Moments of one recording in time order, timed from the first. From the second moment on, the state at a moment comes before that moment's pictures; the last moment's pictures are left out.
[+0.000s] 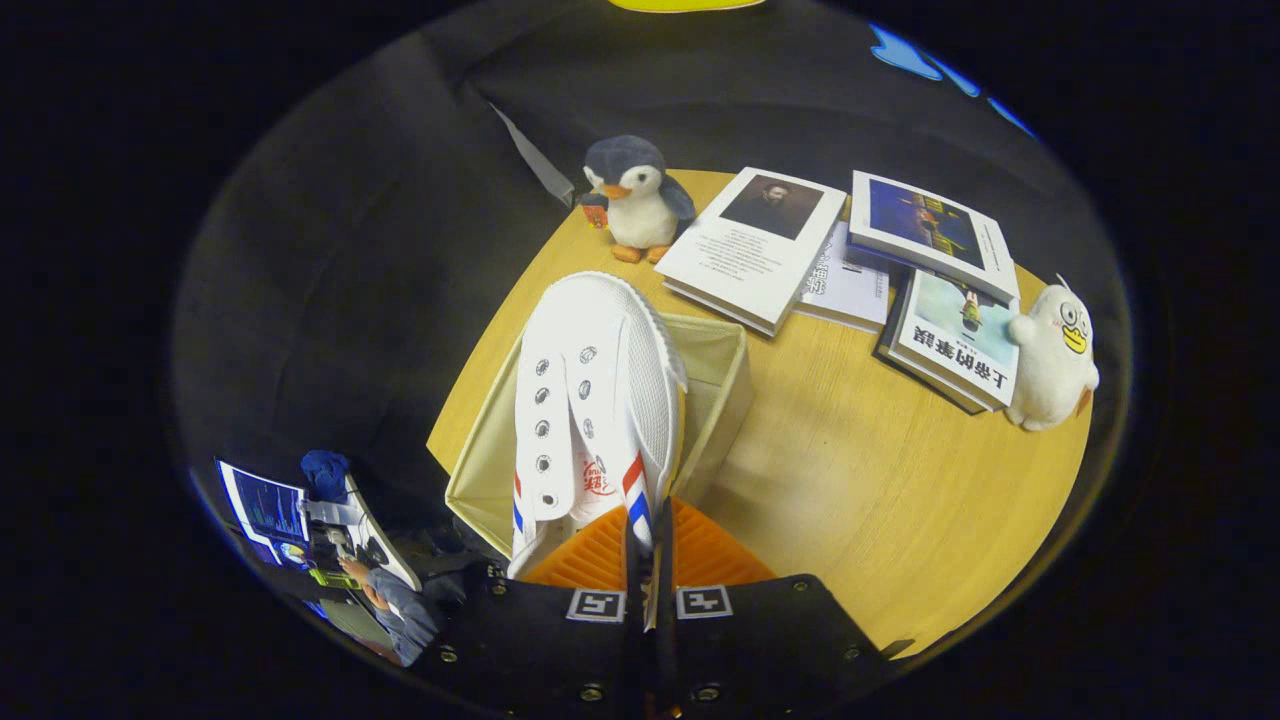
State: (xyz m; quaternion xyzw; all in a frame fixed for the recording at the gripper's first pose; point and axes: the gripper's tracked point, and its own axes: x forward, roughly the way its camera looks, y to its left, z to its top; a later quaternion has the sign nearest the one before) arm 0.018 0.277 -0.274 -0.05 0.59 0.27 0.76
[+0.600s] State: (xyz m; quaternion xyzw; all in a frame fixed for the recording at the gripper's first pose) arm 0.009 0.336 -0.309 -0.08 0.62 0.28 0.73
